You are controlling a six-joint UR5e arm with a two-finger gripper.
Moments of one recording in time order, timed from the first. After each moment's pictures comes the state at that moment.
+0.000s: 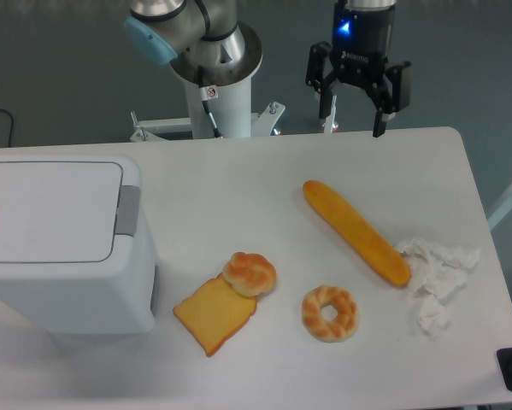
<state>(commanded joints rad) 2.83 -1.45 -1.73 -1.18 1.22 1.52</state>
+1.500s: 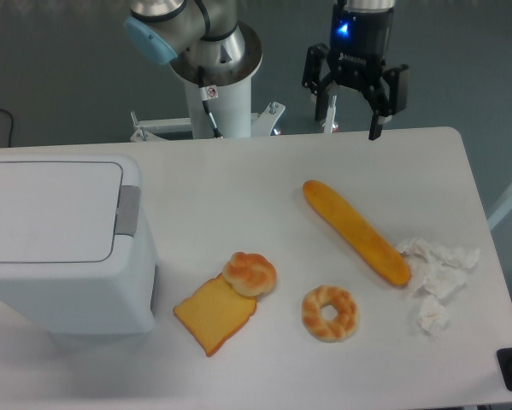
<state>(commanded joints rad) 2.83 -1.45 -1.74 -1.18 1.20 1.40</state>
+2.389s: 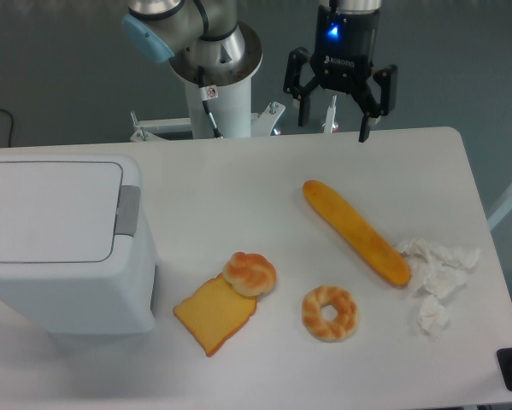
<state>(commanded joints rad) 2.77 -1.46 -1.72 -1.16 1.18 1.24</state>
